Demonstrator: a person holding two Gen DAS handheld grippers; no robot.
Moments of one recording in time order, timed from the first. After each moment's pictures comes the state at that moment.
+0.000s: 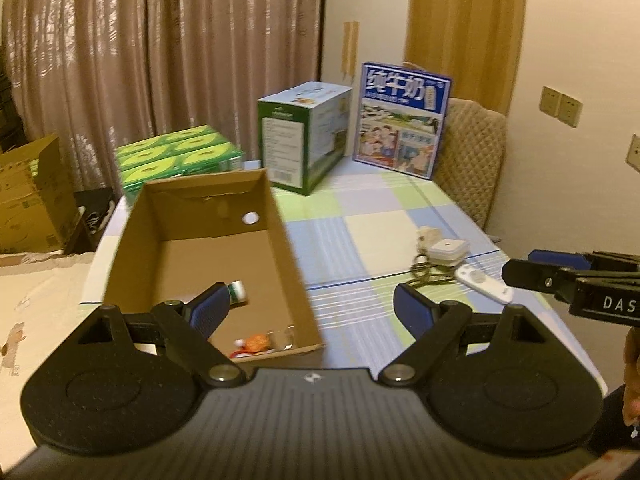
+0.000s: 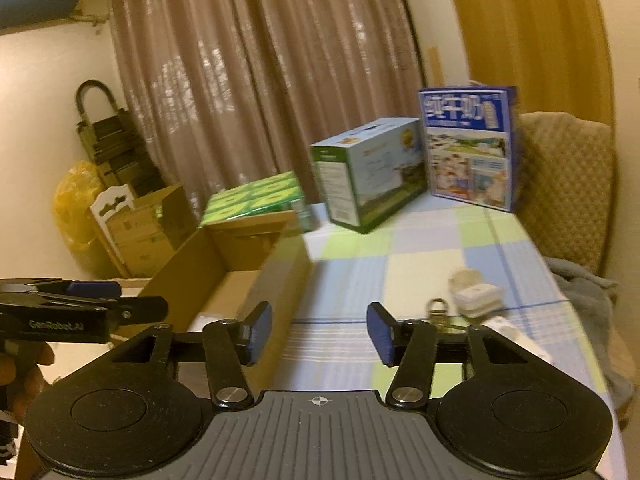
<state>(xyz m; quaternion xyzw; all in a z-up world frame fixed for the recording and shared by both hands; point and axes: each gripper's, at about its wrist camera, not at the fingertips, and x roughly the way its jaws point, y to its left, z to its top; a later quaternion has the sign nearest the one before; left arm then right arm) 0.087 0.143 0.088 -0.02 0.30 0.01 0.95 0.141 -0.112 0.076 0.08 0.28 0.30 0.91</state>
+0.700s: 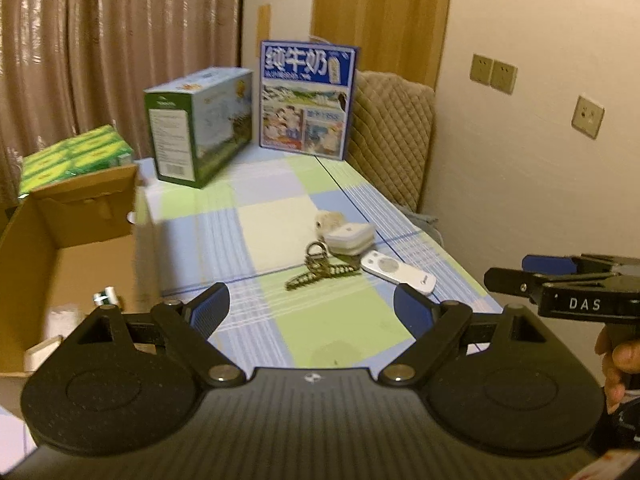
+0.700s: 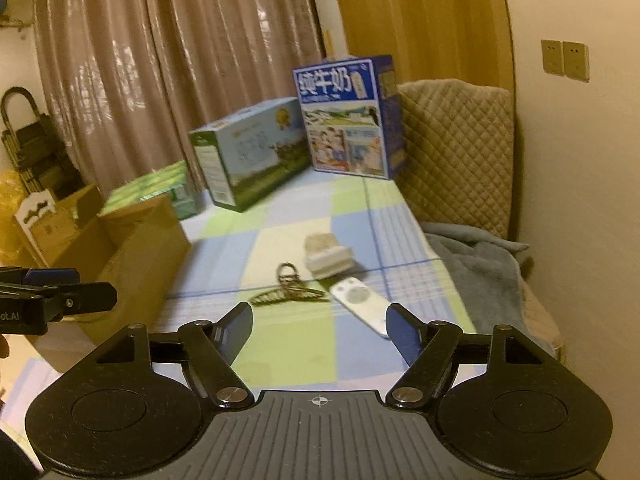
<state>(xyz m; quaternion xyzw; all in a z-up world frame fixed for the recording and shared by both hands) 0.128 0.034 0.045 -0.01 0.32 -0.09 0.94 0.157 -0.235 0.028 0.08 0.31 0.19 0.93</state>
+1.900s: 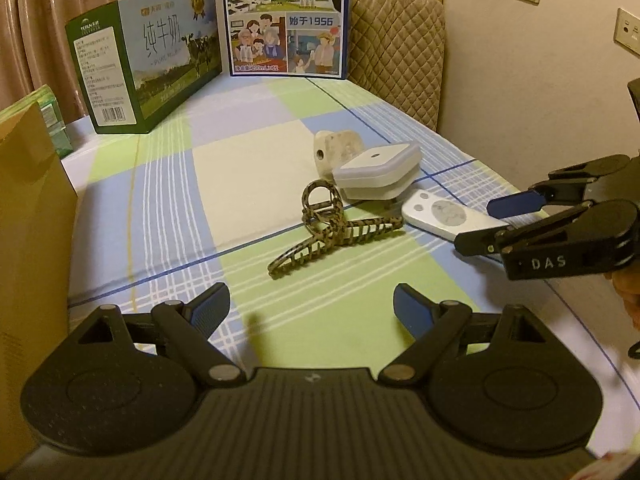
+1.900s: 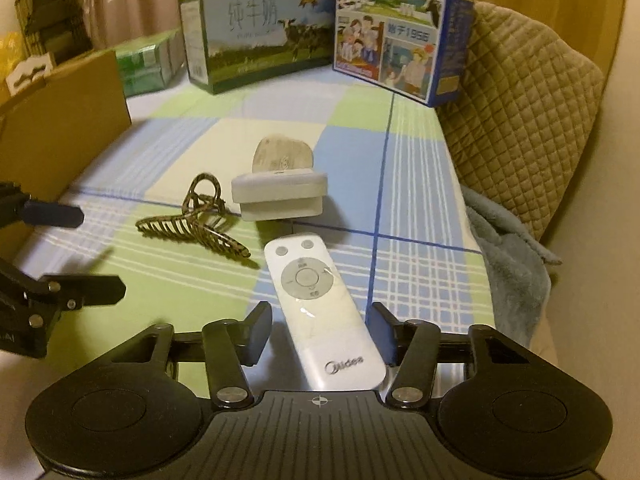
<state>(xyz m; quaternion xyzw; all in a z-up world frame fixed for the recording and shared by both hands) 0.268 0.007 -0.092 0.04 0.38 -0.10 0.92 0.326 -0.197 -0.107 -0.08 0.40 0.25 0.88</state>
